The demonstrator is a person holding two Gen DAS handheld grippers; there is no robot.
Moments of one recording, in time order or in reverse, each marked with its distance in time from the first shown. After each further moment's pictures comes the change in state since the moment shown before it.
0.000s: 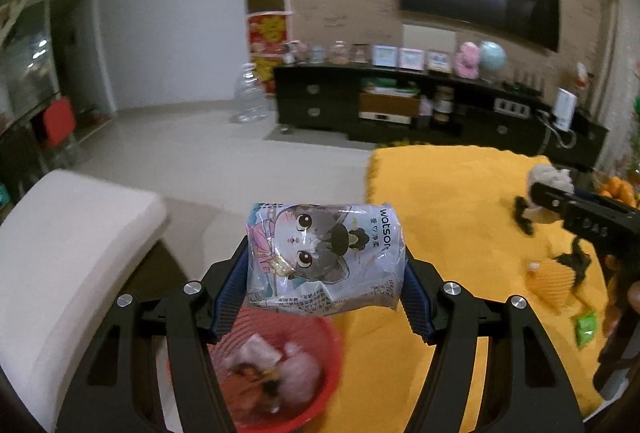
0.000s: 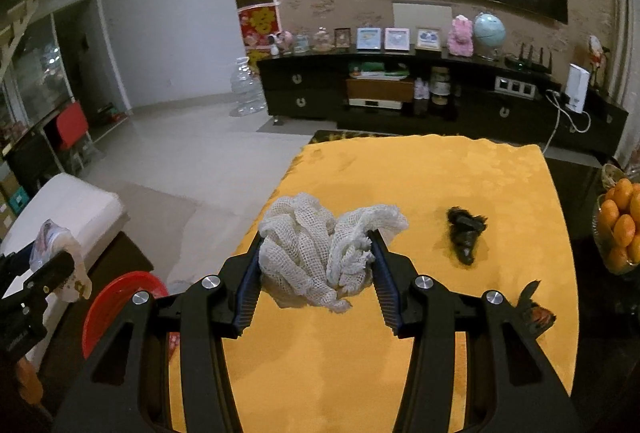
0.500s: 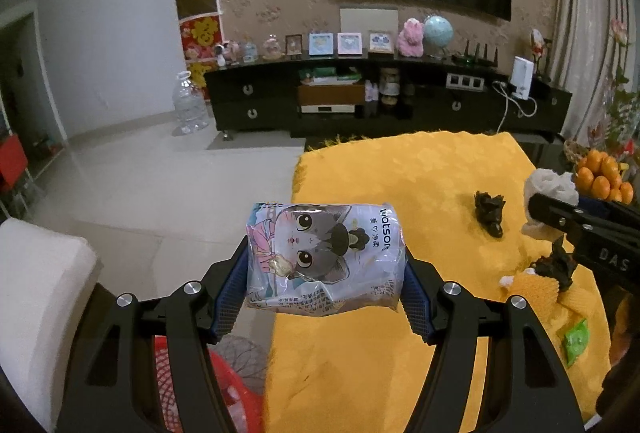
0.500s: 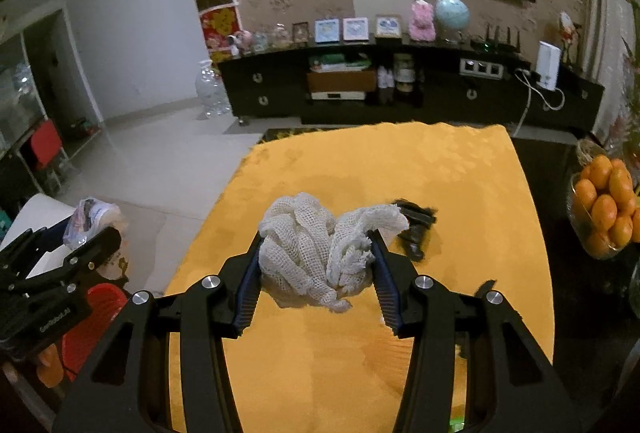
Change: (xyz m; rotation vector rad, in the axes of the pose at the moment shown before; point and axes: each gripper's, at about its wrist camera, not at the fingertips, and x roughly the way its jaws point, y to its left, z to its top) left arm 0.066 -0.093 0.035 0.147 0.025 -0.164; right arm 0.008 -0.064 0.005 0.077 0.014 -0.081
